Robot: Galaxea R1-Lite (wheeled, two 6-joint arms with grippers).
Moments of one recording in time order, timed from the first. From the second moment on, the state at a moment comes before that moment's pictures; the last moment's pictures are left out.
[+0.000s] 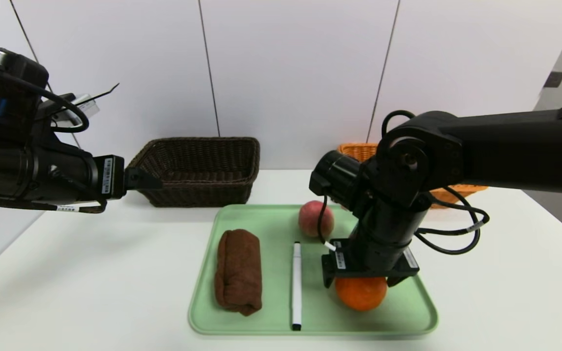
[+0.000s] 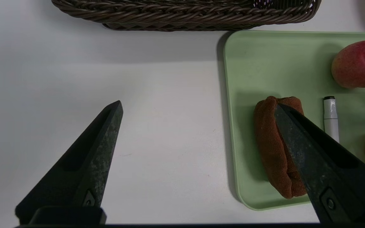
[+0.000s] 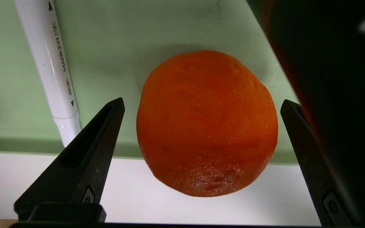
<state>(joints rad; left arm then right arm) -0.22 1.45 -1.21 0.40 -0.01 -0.24 0.73 2.06 -1.72 1.07 -0.08 0.66</state>
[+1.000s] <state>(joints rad) -0.22 1.46 -1.21 0.41 -0.01 -0.24 0.81 1.94 -1.90 1.11 -0.05 0.65</state>
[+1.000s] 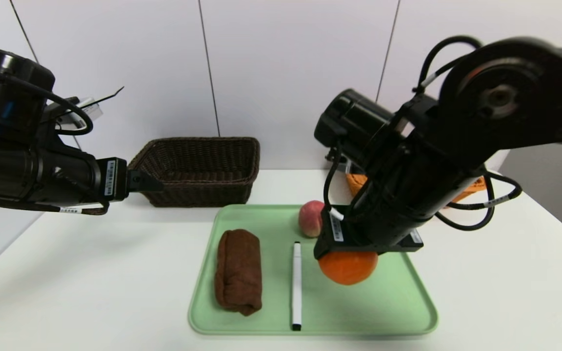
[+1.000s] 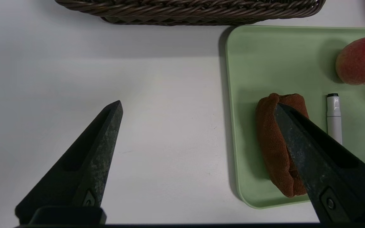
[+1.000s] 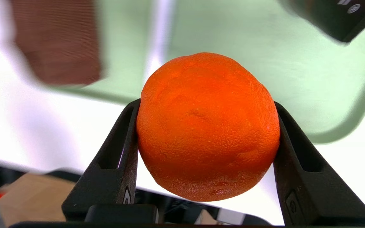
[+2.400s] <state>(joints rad) -0.34 1.40 -1.24 0.35 -0.01 -0.28 0.17 2.21 -1.95 0.35 -0.11 0.47</state>
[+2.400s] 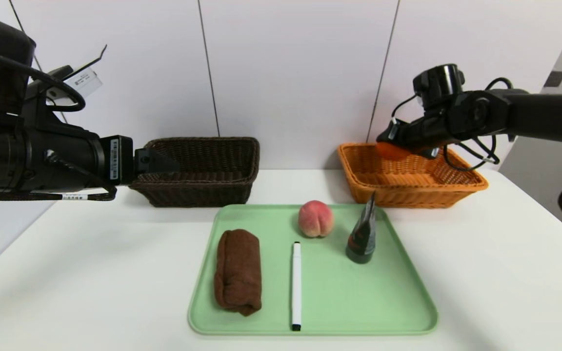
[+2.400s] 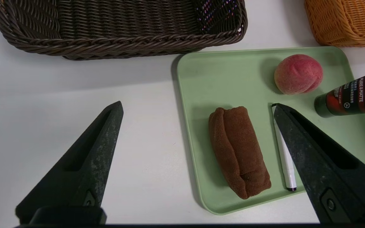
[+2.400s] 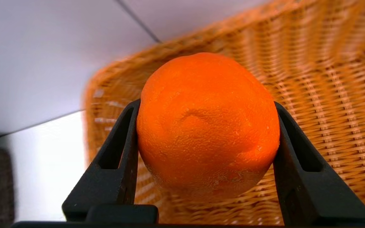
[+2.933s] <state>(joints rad) -0.43 1.44 -1.27 0.35 -0.01 -0.29 0.17 2.27 -1.95 0.36 -0.12 0.46</state>
